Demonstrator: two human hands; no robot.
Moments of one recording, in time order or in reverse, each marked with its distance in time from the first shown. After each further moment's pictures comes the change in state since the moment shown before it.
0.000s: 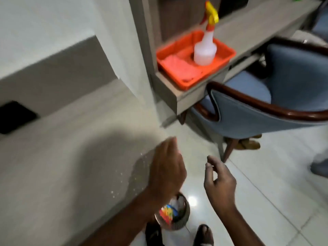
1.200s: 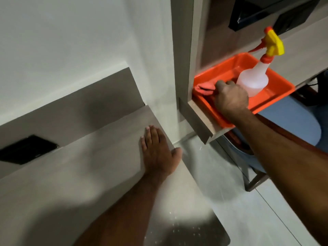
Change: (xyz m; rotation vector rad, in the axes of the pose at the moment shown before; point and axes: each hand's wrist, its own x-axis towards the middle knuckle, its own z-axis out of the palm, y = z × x) left_hand 0.168 -0.156 0.034 0.359 -0.245 -0.351; right_hand 0.354 -0.167 0.145 -0.671 -0.109 -0.555
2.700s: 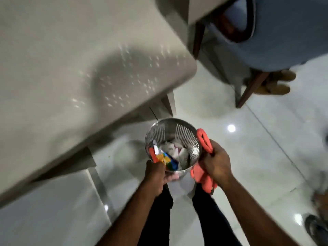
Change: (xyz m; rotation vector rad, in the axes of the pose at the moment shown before) left_hand -0.393 -0.017 0.217 -1.365 -0.575 -1.134; right_hand -0.578 0.038 0.113 0.771 -0.558 0.778
